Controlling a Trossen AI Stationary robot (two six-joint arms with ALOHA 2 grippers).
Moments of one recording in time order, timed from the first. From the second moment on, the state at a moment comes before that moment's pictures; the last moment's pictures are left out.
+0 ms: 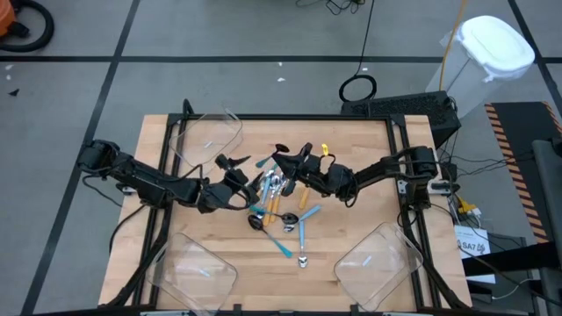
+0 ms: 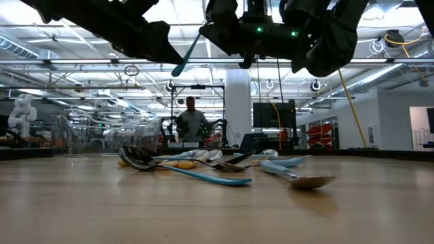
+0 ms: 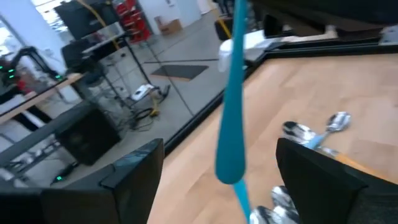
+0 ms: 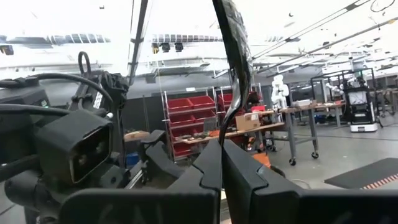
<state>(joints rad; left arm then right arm) -0.24 1.35 0.64 0.37 -1.01 0.05 0.00 1.90 0.82 1.49 0.40 0.01</state>
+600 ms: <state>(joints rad) -0.21 1.45 0.65 0.41 -1.13 0.06 0.00 1.91 0.87 1.42 0.39 -0.01</state>
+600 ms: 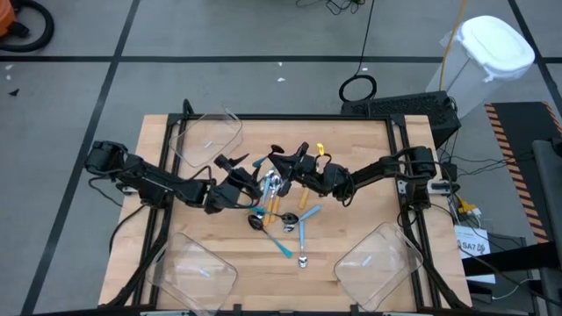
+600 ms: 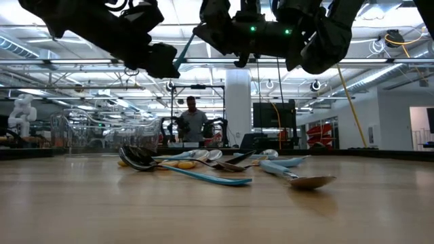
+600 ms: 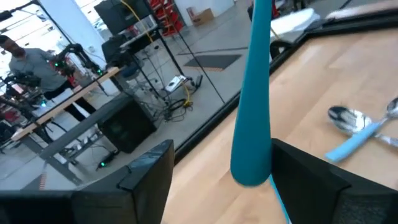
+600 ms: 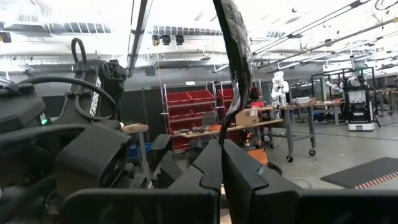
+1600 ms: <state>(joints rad) -0.19 1.45 0.65 0.48 -1.02 0.04 0.00 1.91 0.87 1.42 0.42 -0.01</state>
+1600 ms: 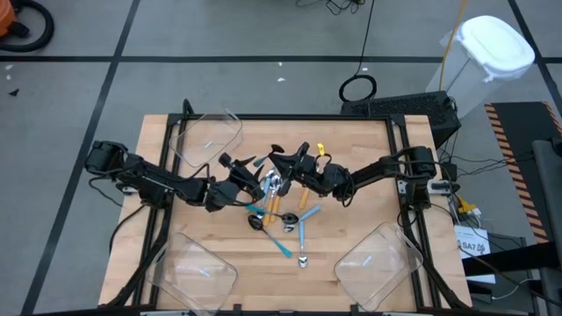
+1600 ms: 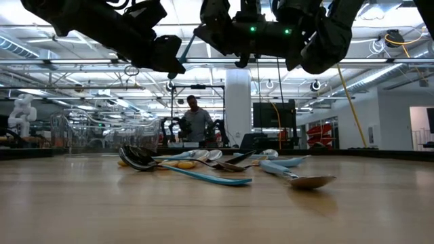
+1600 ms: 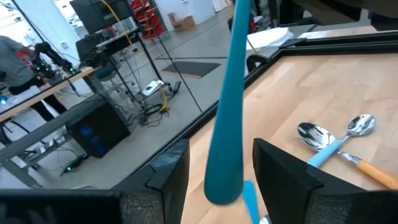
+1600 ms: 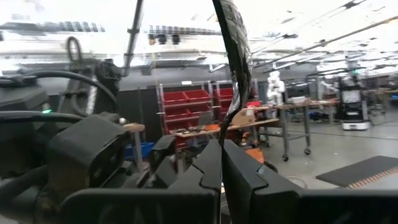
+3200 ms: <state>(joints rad) -0.18 1.51 0.64 0.55 -1.01 0.09 0.00 1.91 0.87 1.39 0.44 -0.02</state>
